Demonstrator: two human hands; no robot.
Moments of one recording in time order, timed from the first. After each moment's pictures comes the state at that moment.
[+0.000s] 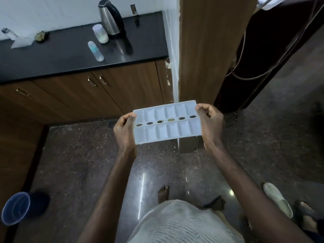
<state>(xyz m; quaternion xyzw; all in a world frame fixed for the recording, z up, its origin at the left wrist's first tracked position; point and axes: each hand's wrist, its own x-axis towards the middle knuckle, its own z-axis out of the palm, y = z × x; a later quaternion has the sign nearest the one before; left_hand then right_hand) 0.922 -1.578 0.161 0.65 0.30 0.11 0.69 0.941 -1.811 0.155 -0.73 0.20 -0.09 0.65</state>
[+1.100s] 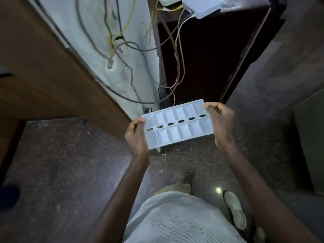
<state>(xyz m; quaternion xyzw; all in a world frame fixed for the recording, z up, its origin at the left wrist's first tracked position) 1.017 -1.991 0.116 0.60 0.37 0.13 0.70 1.065 -2.217 0.125 -0.73 0.19 -0.04 0.65</state>
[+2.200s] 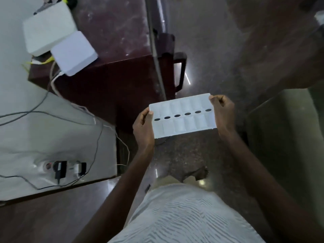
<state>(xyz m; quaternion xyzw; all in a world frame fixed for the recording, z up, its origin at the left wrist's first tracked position) 1.323 -2.441 0.101 0.67 0.31 0.03 0.68 1.356 -2.672 0.097 -0.76 0.27 -0.04 0.59</state>
